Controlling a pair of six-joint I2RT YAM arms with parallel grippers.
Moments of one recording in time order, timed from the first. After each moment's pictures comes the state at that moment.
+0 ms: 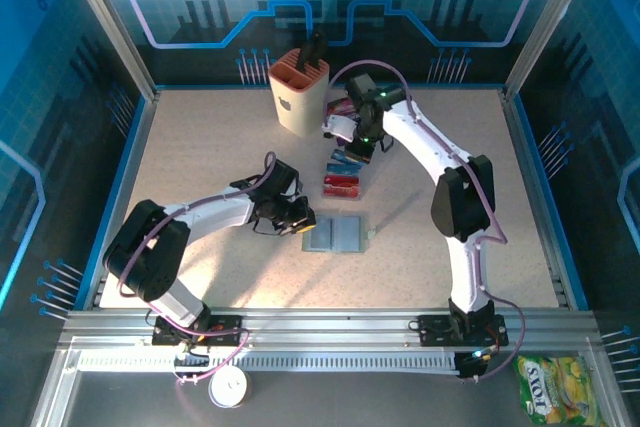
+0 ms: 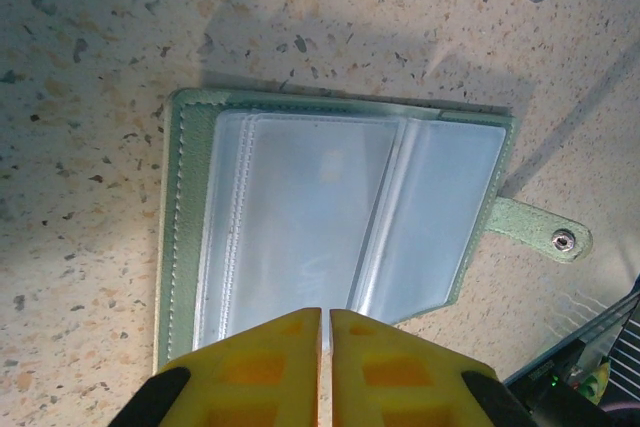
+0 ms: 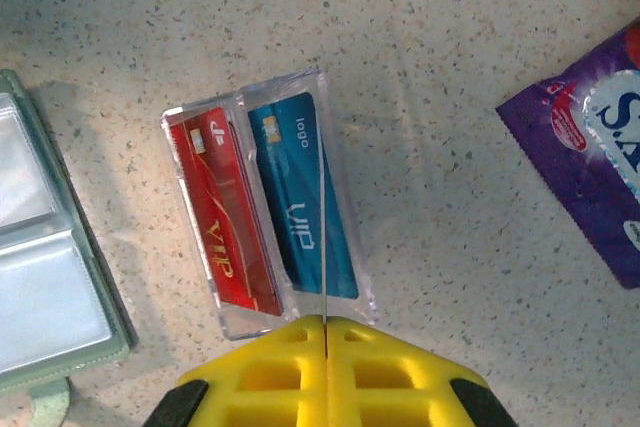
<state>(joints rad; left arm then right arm) -0.54 1.59 0.88 -0.37 0.42 -0.90 0.46 2.12 2.02 -1.18 -0.14 -0.75</state>
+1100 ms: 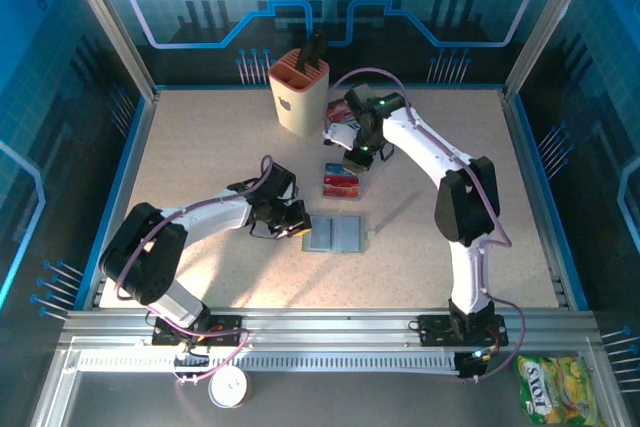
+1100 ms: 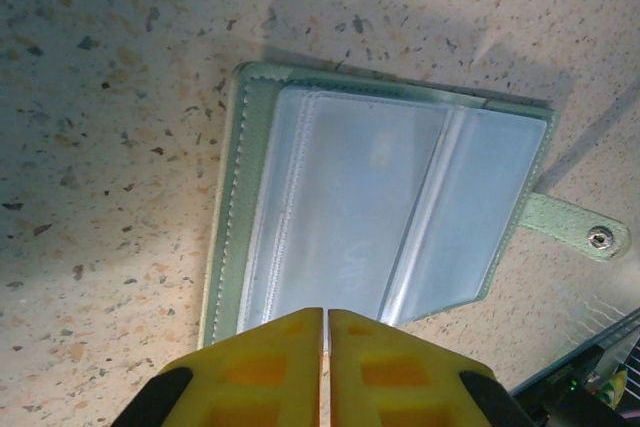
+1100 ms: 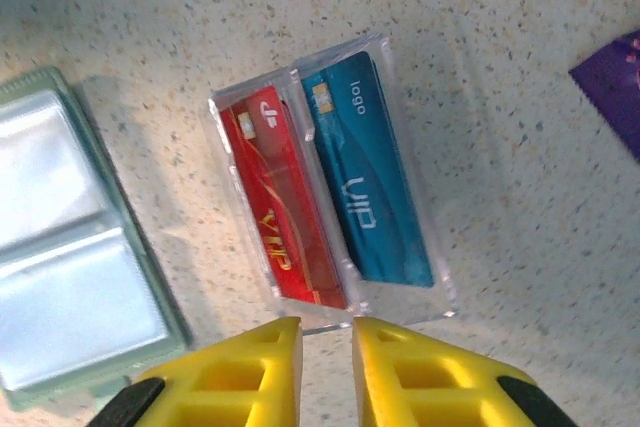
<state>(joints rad) -0.53 1.57 0.84 -0.39 0.41 -0.90 0.48 2.04 1.85 -1.11 -0.16 -0.62</state>
